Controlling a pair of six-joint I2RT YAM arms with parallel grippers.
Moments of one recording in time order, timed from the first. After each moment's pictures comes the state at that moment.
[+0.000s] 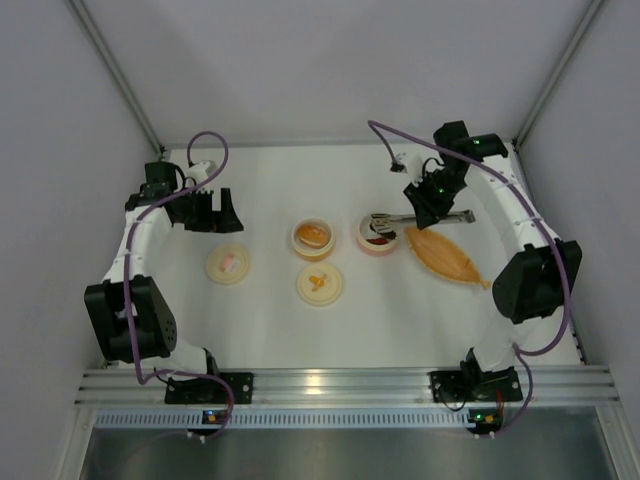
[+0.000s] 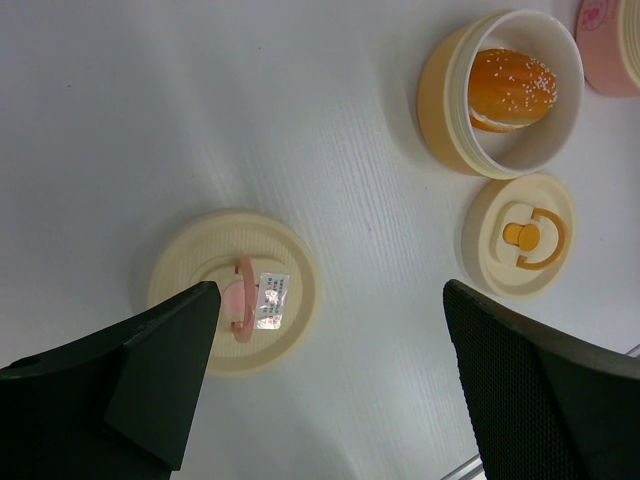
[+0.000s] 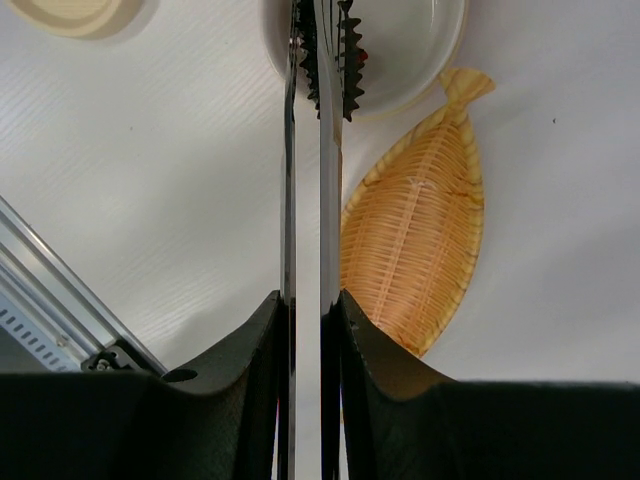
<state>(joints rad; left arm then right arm) 0.16 1.52 1.25 -0.73 0.58 0.19 0.23 1.74 1.75 -1.33 -0.37 -0.68</state>
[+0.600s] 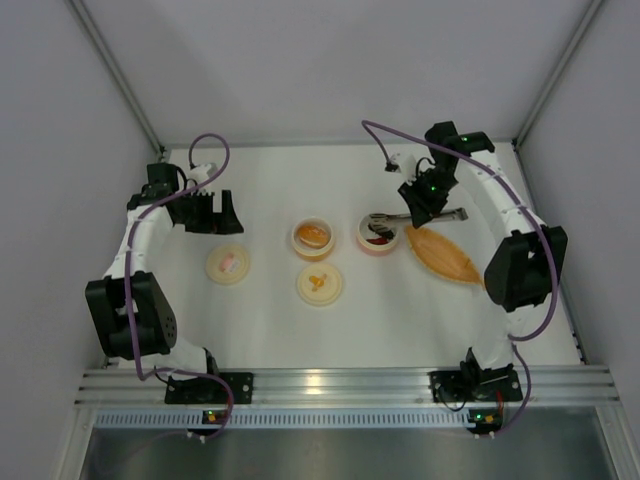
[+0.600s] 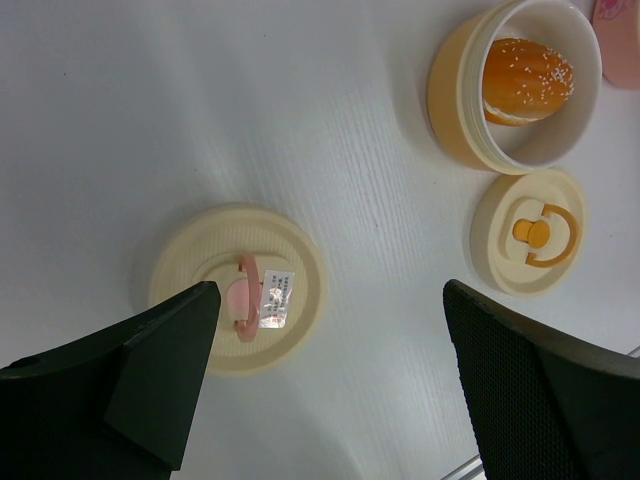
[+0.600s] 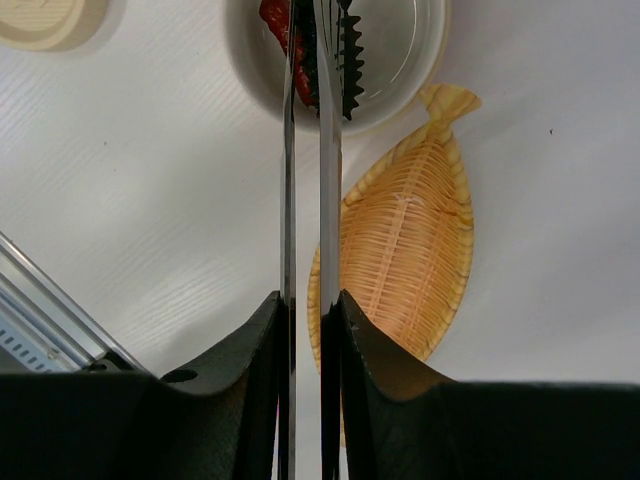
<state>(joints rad) 0.16 1.54 1.24 -0.73 0.57 0.19 0.24 1.84 1.80 -1.31 -0.35 -0.65</state>
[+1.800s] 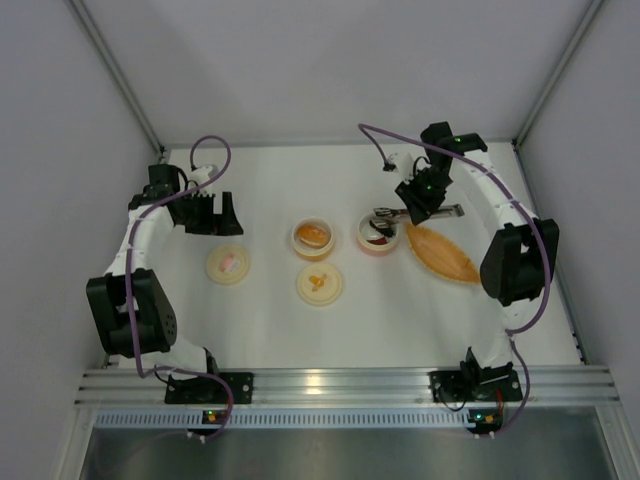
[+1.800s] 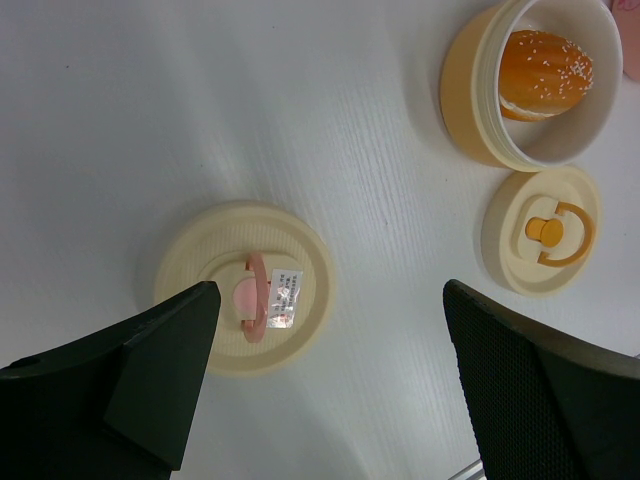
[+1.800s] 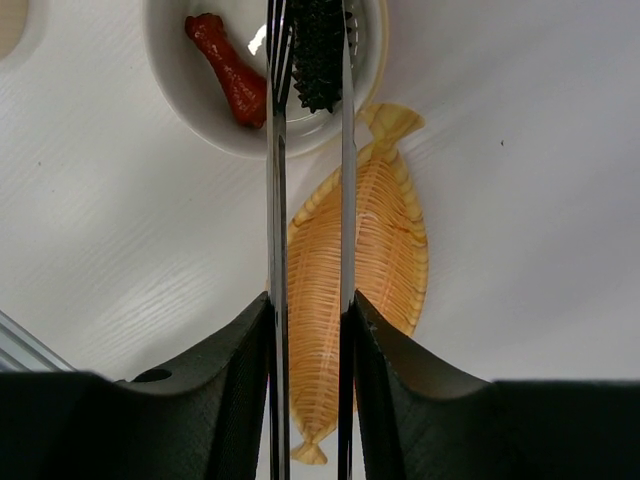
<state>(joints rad) 0.16 1.55 1.24 -0.73 0.56 0.21 0.24 1.90 1.80 -1.23 -0.28 -0.66</state>
